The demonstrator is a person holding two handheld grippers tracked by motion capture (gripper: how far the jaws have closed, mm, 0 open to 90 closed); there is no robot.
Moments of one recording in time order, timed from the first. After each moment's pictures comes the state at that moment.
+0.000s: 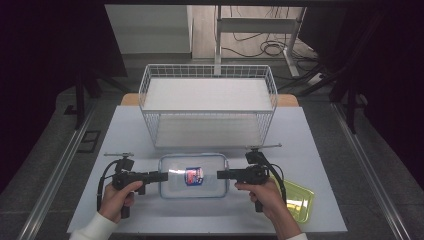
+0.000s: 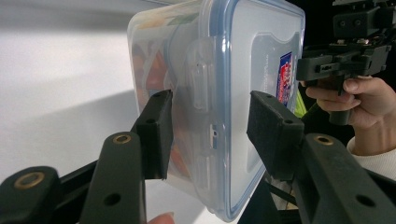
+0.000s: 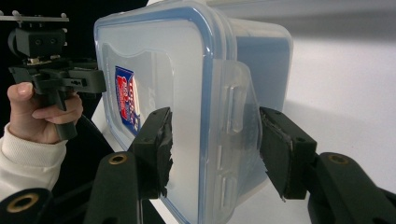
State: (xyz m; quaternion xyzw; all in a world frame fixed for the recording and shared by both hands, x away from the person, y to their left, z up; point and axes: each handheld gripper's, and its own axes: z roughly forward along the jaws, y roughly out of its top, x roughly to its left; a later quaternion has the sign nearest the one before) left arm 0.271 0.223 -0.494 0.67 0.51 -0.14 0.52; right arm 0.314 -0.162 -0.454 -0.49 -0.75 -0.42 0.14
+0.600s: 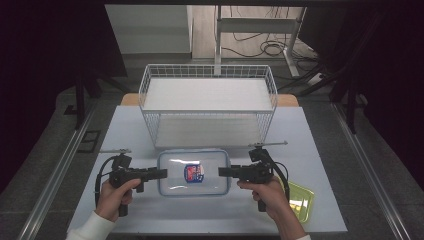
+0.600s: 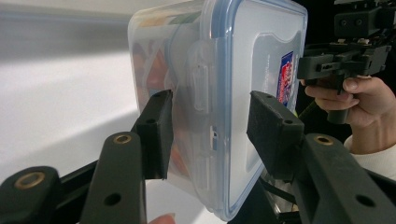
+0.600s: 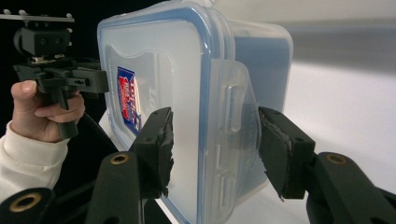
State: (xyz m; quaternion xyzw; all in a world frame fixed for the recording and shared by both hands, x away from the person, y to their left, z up) left arm 0.267 0.222 -0.467 0.67 0.49 -0.12 0.54; right arm 0.305 -0.166 -0.428 -0.47 -0.75 -0.45 0.11
